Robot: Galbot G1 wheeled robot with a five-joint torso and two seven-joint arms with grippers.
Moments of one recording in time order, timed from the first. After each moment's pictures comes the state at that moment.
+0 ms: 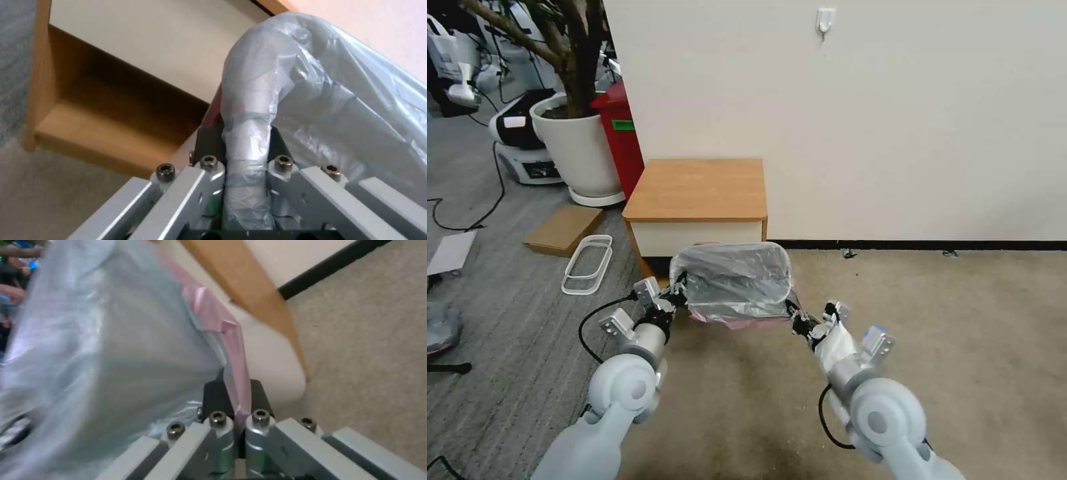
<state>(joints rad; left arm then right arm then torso) 1.28 -1.16 -0.34 -2.03 -1.01 0.23 -0.36 -1.32 1.29 0.22 2.03 0.93 -0.32 0.35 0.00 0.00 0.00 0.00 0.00</state>
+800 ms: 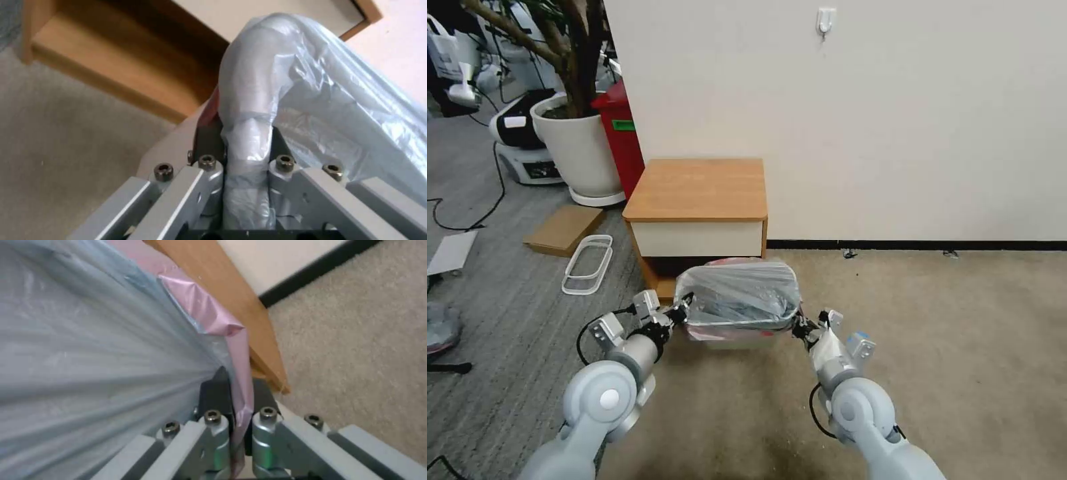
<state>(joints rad) 1.34 -1.17 -0.41 -2.13 -1.23 0.45 -0.48 -1.28 1.32 0.19 1.81 0.83 -0.14 0.24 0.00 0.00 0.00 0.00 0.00</state>
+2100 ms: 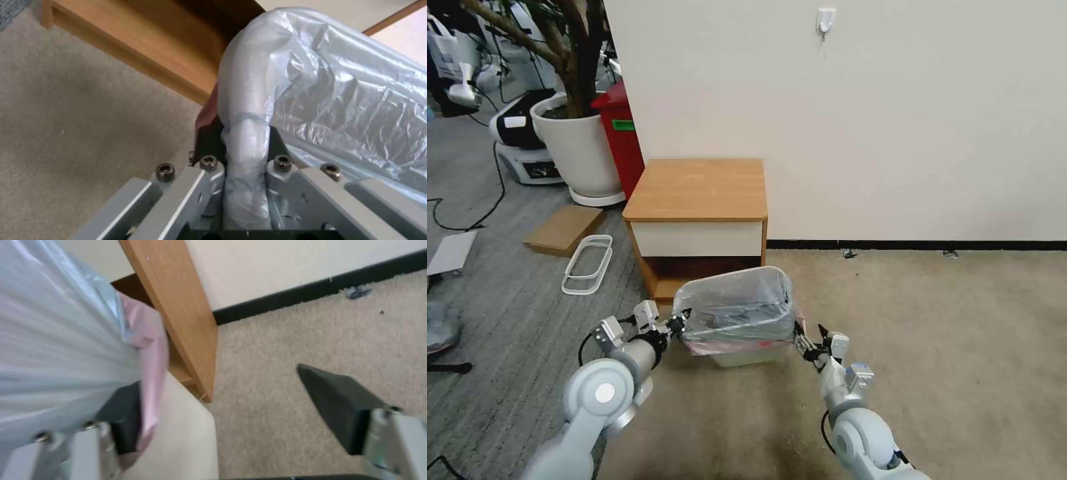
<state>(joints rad) 1.32 -1.16 -0.42 -2.06 -1.31 0.48 -0.53 -1.35 1.31 0.22 1.67 0.49 0.04 0.18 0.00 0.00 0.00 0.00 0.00</state>
